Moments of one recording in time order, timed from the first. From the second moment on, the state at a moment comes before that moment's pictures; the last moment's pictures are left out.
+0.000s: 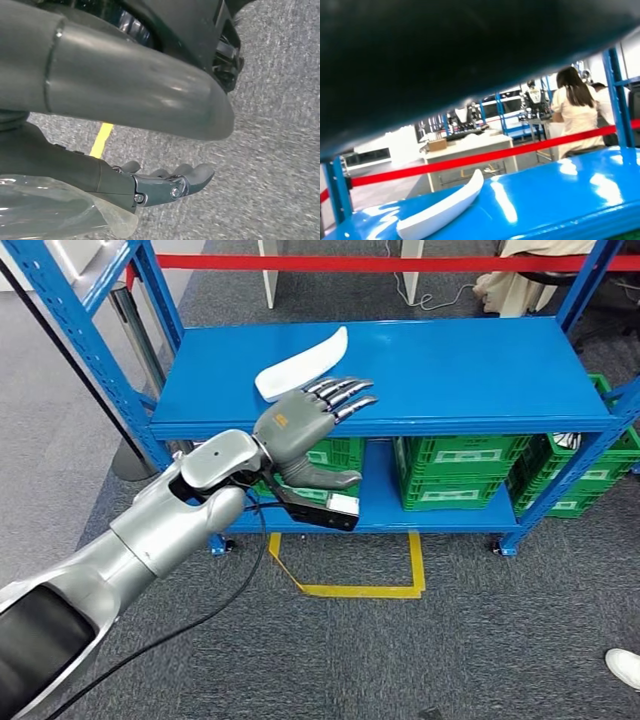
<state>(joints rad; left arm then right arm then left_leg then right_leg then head) -0.98 -0.02 -0.94 -0.93 -0.89 0.15 -0.24 -0.05 0.17 -1.04 -0.21 1.16 0.07 -0.36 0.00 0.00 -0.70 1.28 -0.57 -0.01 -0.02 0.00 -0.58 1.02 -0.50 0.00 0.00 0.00</state>
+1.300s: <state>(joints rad) -0.96 -0.03 -0.94 -0.93 -0.87 0.13 -0.27 -0.05 0.17 -1.02 -0.20 1.19 0.08 -0.36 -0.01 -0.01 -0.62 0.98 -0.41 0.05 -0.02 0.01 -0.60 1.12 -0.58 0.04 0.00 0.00</state>
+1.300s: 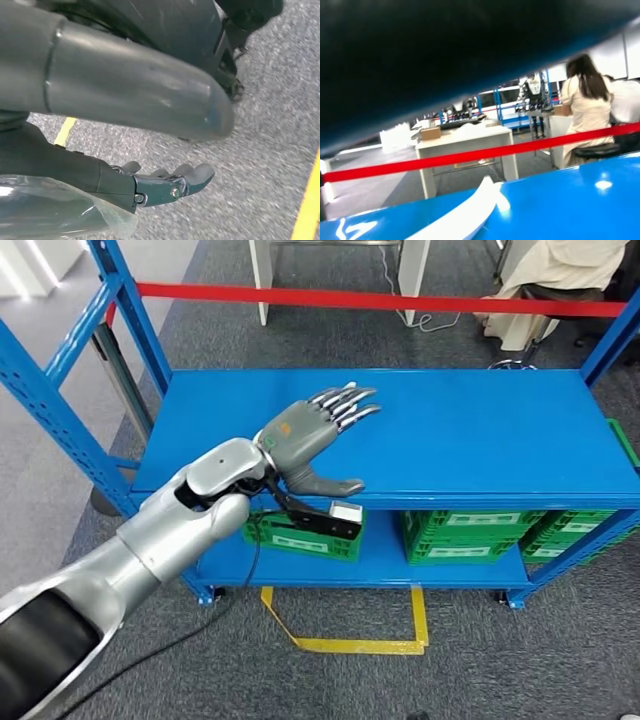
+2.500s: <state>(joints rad) -0.90 -0.02 -0.93 -0.91 -0.82 0.15 -0.31 -0.05 0.16 -1.02 -0.20 1.20 0.08 -0.37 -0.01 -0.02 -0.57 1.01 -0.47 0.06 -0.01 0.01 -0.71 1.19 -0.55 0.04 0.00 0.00</state>
